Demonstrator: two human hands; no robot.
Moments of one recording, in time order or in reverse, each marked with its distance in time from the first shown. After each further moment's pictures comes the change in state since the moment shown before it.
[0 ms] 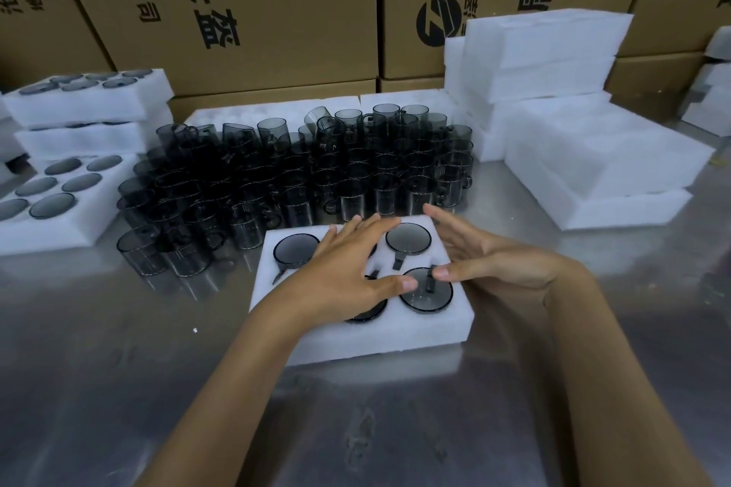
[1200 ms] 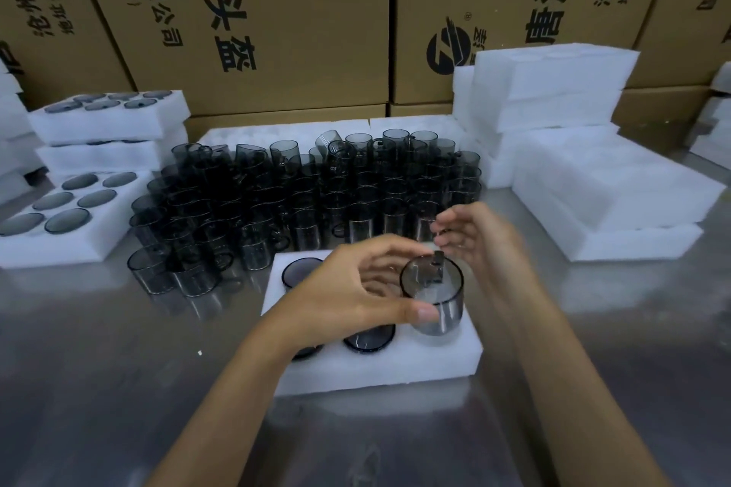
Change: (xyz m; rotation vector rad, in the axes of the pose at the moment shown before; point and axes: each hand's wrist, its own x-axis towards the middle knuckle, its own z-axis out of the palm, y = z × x) left_hand -0.016 0.023 -0.022 -0.540 0.037 0.148; right_hand 0.038 -0.026 0.021 0.418 0.691 -0.238
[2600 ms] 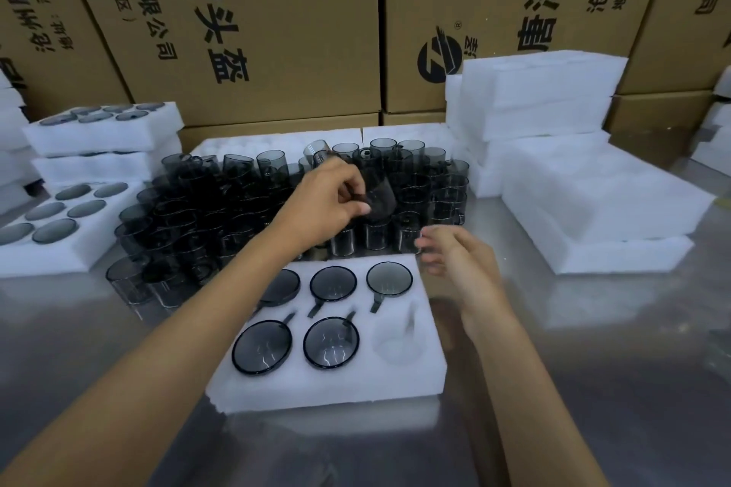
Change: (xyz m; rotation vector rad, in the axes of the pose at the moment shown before) left_hand 0.112 -0.016 -0.048 0.629 0.393 0.102; right_hand 0.010 0.020 -0.013 -0.087 0.173 0.043
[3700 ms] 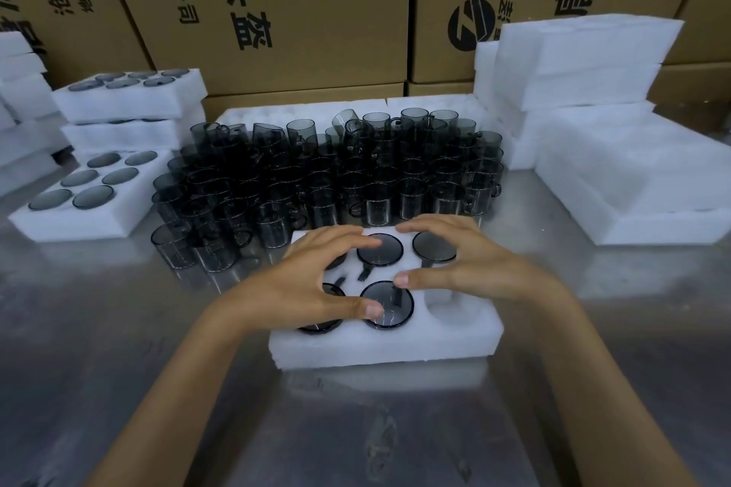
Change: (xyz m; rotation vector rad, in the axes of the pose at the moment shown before) left_hand -0.134 -0.022 -0.040 -0.086 -0.479 -0.132; right_hand -0.032 -0.014 0.016 -0.829 -0.652 -0.162
